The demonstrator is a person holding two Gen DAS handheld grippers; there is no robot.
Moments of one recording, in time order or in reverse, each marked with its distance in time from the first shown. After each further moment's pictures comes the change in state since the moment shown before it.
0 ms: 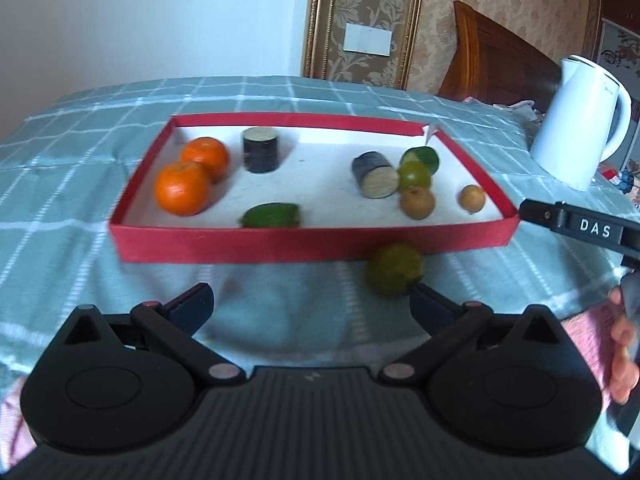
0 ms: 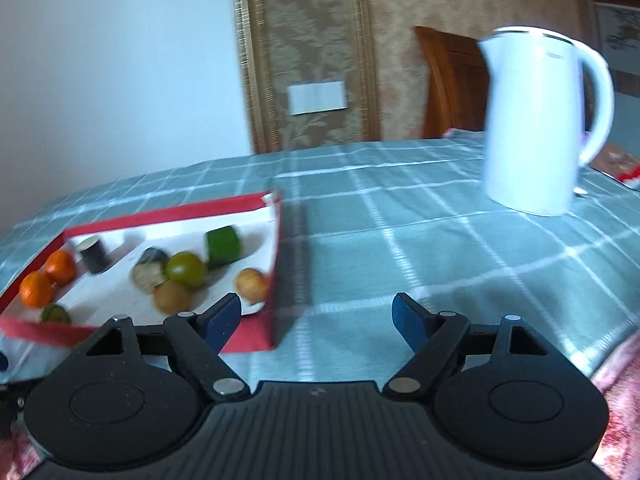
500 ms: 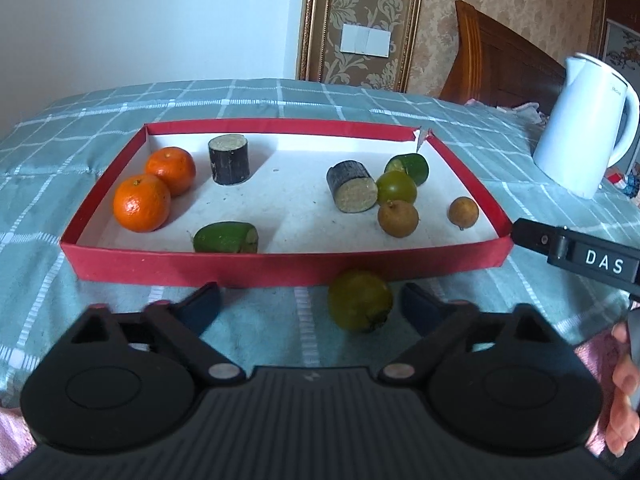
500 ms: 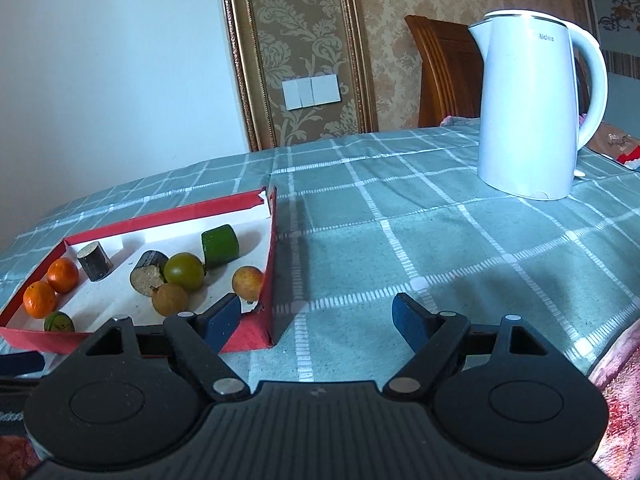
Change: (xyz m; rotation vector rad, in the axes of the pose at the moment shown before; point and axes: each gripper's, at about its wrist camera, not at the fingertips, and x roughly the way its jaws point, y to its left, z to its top) left arm 0.022 -0.031 0.010 0.008 -0.002 0.026; right arm 0.001 -0.002 0.001 0.013 0.020 0.030
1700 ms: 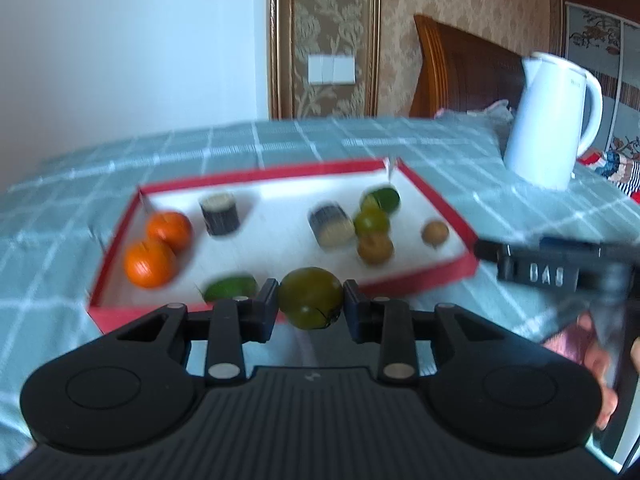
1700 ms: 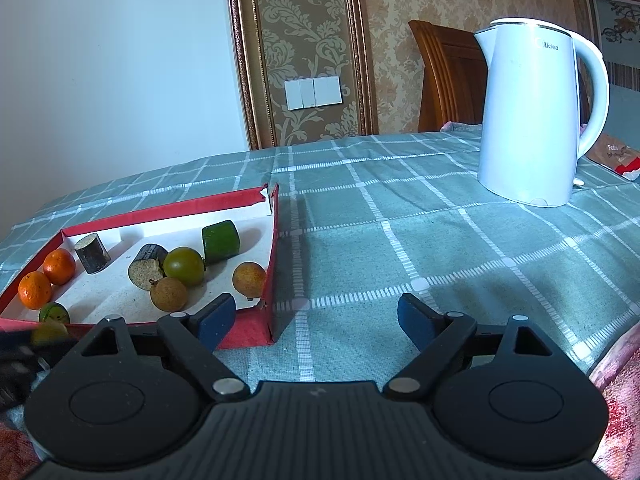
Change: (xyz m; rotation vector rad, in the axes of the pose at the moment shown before) left arm -0.035 0.002 0.017 0.129 -0.107 -0.034; right arm 0.000 0.003 -0.003 -0.026 -0.006 -0.015
